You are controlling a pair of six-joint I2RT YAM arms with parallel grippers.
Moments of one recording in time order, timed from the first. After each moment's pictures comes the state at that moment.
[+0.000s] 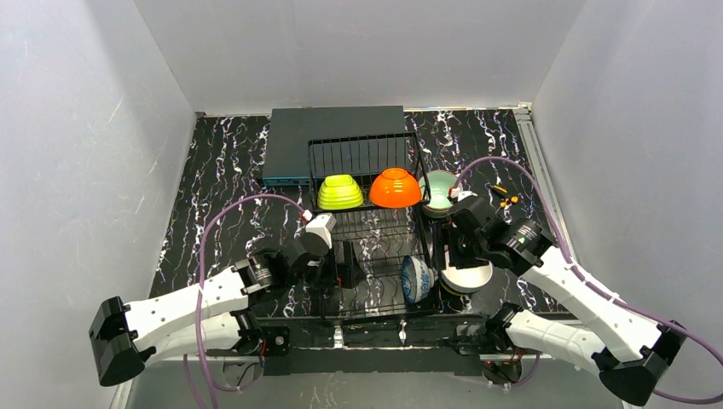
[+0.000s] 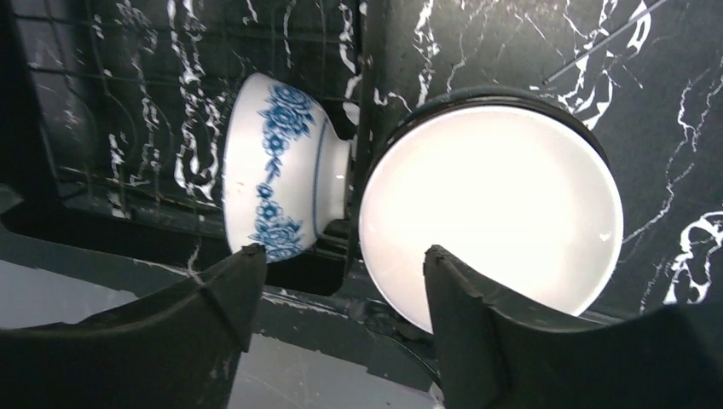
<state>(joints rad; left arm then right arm) -1.05 0.90 0.62 -0.44 -0.14 -0.87 0.79 0.91 0.97 -1.09 0.10 0.59</state>
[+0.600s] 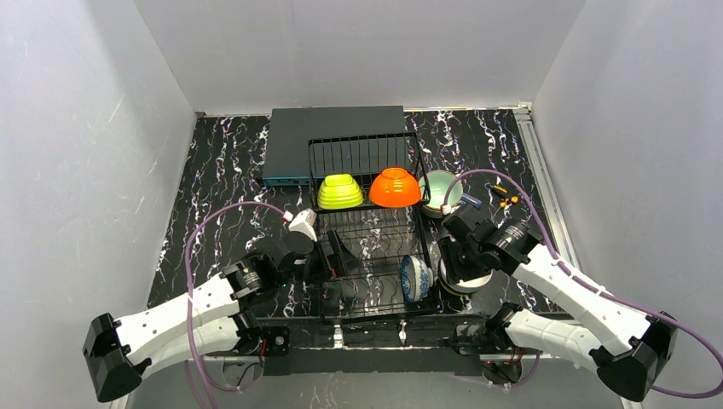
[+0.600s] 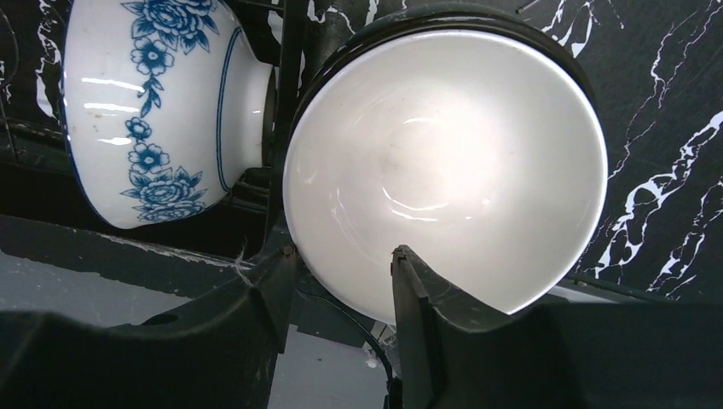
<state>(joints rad) -0.96 0.79 0.55 -0.38 -0.10 -1.06 0.79 0.95 0.90 -1.19 0.09 0.46</state>
